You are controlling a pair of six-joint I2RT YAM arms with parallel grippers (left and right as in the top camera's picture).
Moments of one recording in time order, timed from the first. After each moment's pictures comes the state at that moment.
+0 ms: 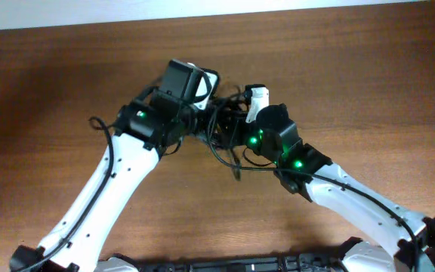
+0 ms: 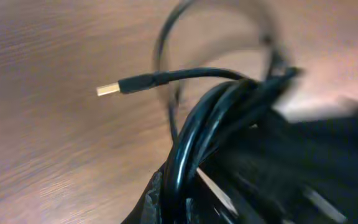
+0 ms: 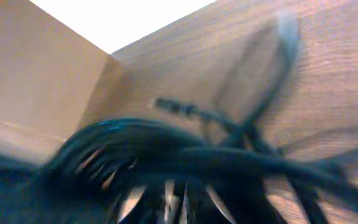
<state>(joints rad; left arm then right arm) -0.51 1.51 1.42 -0.90 0.15 -0.12 0.59 1.40 0.76 0.24 -0.14 0.75</state>
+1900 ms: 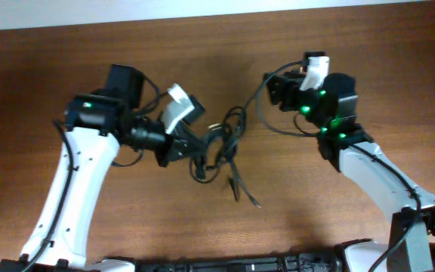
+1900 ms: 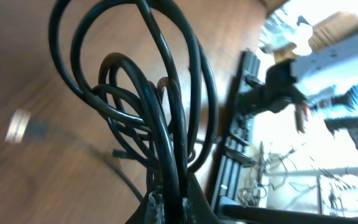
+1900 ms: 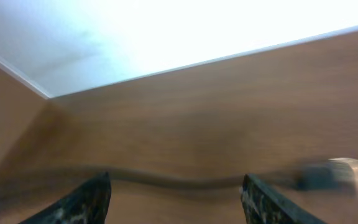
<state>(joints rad) -0.20 1.49 1.42 -1.32 0.91 0.68 0.13 1.48 0.76 0.36 -0.34 0.42</state>
